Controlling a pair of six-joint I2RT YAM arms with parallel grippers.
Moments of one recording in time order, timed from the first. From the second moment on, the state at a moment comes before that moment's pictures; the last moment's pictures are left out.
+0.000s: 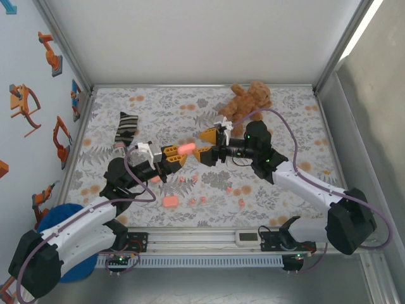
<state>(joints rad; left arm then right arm) -0.64 0.87 0.36 0.72 0.58 -0.15 0.66 1.27 0.82 0.35 -0.76 0.28</state>
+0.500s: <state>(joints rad) -0.65 0.86 0.36 0.68 0.59 -0.14 0.66 1.27 0.86 0.37 -0.73 0.29</state>
